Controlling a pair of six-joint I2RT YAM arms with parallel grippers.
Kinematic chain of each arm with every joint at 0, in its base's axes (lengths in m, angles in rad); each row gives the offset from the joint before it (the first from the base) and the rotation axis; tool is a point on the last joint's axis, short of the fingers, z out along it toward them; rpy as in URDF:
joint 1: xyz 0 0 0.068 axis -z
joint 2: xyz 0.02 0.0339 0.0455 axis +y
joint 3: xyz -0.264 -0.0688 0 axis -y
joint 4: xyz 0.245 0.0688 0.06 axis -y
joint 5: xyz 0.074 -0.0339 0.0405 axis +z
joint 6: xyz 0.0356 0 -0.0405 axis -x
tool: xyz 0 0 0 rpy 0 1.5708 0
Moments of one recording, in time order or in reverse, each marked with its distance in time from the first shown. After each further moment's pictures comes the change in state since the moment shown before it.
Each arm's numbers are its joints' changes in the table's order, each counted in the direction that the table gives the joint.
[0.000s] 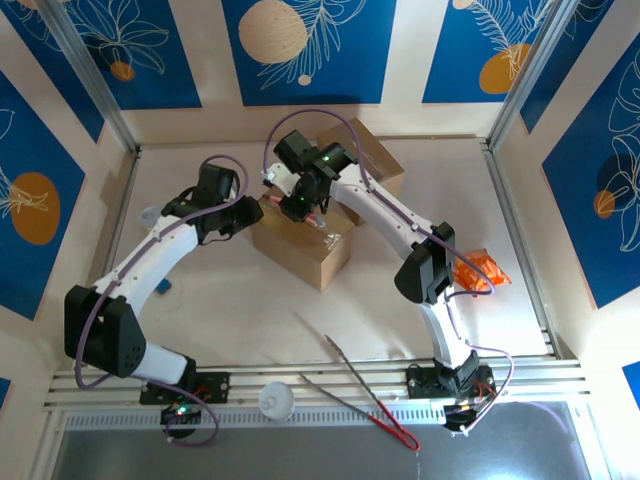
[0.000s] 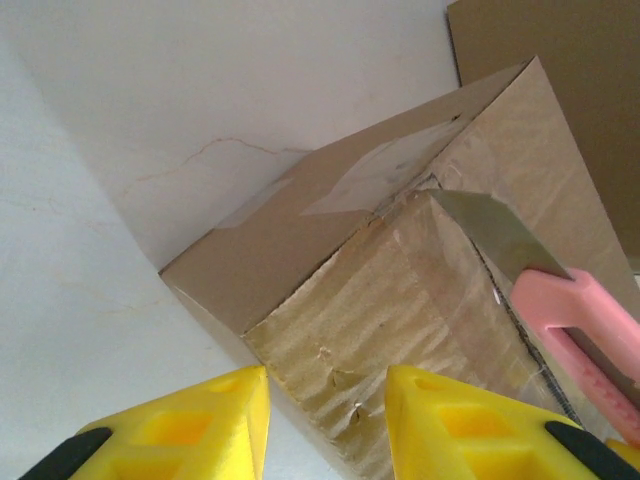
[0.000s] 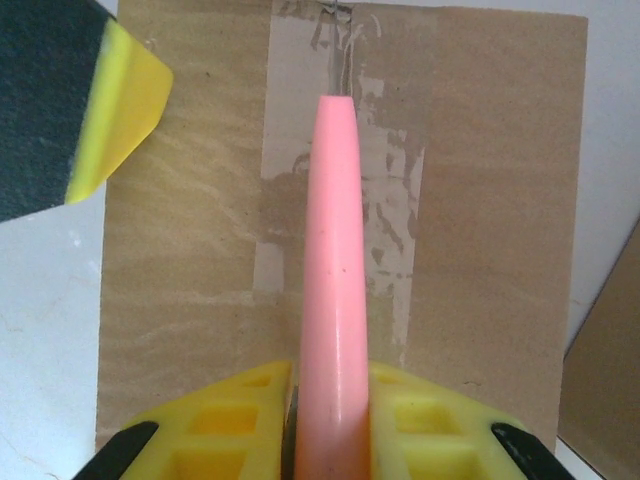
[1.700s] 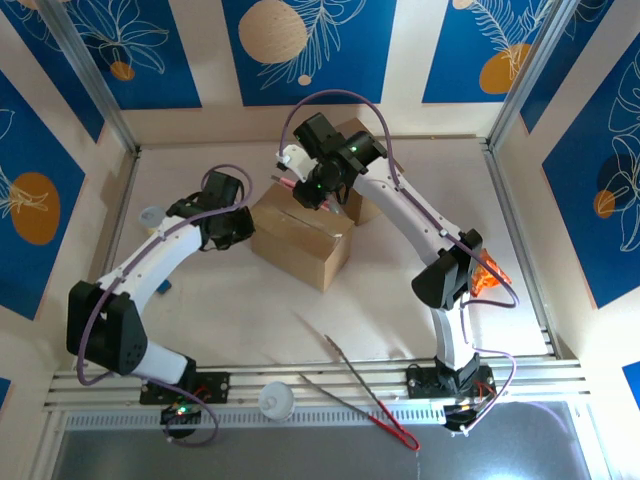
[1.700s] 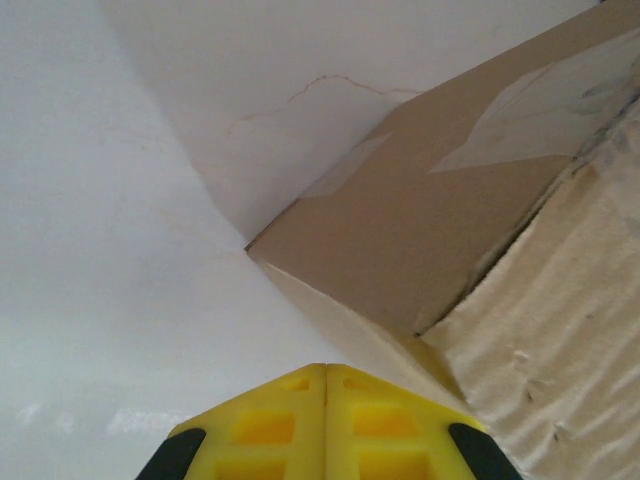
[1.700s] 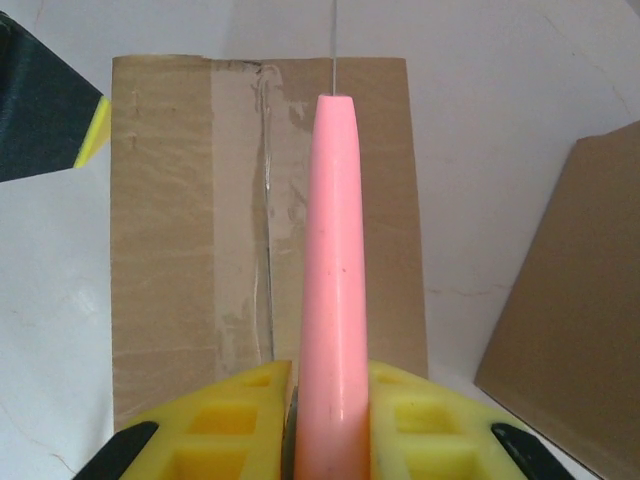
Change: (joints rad) left arm 0.018 0.023 -0.017 -0.128 0.092 -0.047; right arm 0.045 -0.129 -0.018 -0.012 0.000 0.013
